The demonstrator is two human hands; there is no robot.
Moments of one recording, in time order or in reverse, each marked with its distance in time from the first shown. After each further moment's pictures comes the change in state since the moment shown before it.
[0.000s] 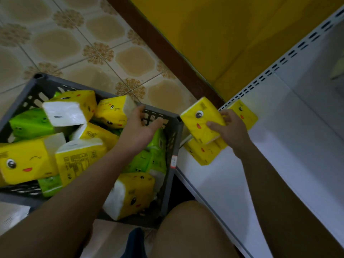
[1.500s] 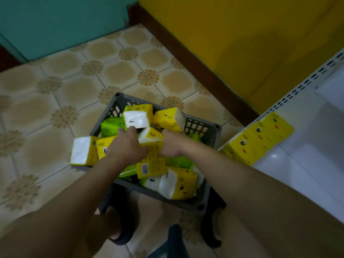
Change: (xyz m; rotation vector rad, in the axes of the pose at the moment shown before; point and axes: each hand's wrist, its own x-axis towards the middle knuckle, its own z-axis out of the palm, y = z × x) left_hand -0.084 -0.020 -0.154 0.961 0.159 -0.128; right_hand -0.118 -0.171 0.166 -0.698 -0.819 -0.233
